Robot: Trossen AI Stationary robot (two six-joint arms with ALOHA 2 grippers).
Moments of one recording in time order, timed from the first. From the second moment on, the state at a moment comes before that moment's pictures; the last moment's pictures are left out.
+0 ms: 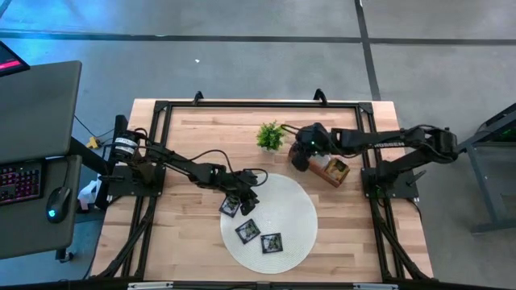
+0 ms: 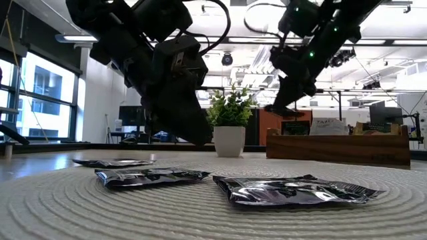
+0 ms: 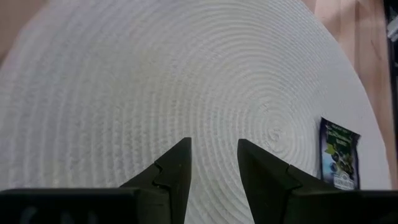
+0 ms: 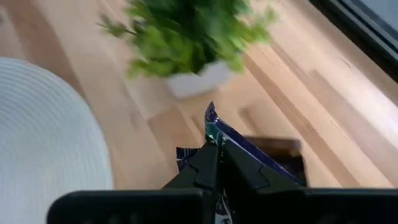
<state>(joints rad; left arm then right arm) -0.16 1.75 0.87 0.15 0.04 -0.66 -0.23 1.35 0.77 -0.27 0.20 0.27</state>
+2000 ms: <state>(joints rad) -0.16 1.75 0.87 0.17 0.03 -0.66 -0.27 1.35 0.70 -0.33 0.32 0.10</state>
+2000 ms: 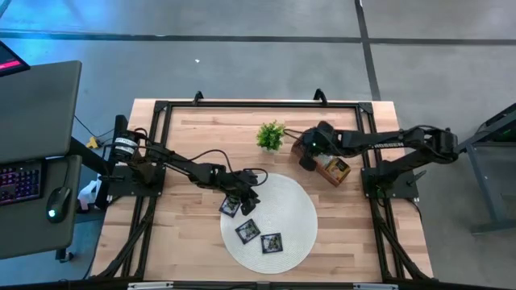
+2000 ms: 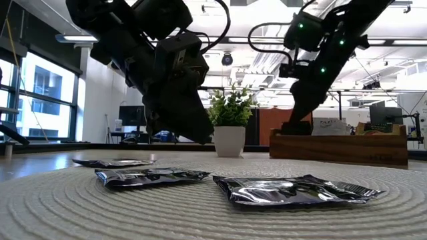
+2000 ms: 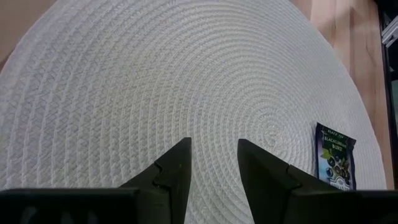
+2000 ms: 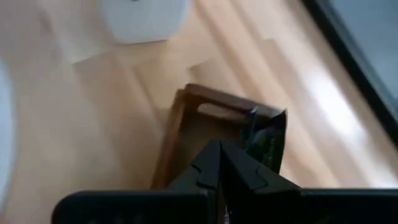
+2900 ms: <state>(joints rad) -0.16 1.75 0.87 0.18 0.03 -0.66 0.12 1.40 0.80 -0.04 0.06 0.19</state>
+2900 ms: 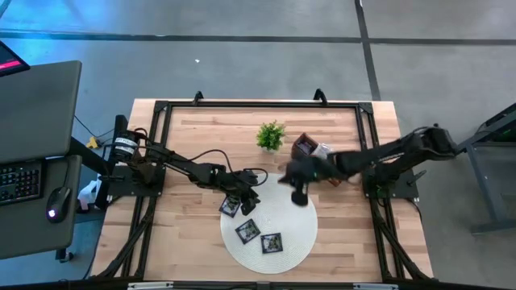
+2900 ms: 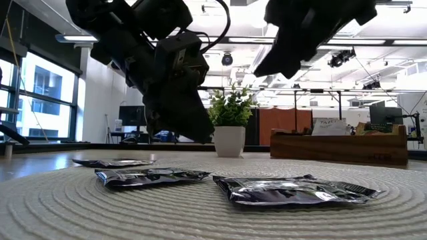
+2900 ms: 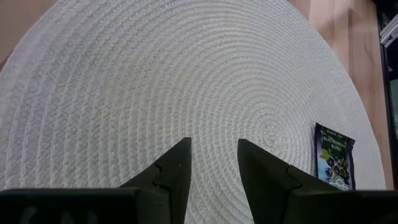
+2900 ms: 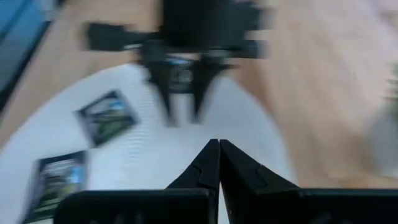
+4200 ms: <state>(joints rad) -0.16 1.75 0.87 0.18 0.02 -0.66 0.51 1.94 0.87 0.23 0.08 0.32</state>
